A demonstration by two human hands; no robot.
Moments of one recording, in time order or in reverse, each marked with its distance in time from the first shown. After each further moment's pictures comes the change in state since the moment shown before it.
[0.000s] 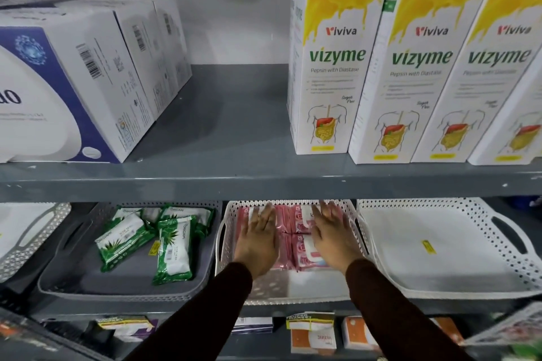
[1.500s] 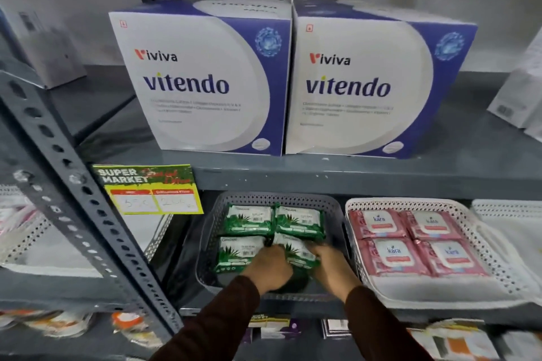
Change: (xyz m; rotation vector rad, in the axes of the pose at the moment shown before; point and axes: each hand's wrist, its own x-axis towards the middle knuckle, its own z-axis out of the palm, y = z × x) left_hand -0.107 -0.250 -0.088 -0.391 -0.469 -0.229; right_hand 0.009 -0.291 0.134 0.263 -0.219 0.144
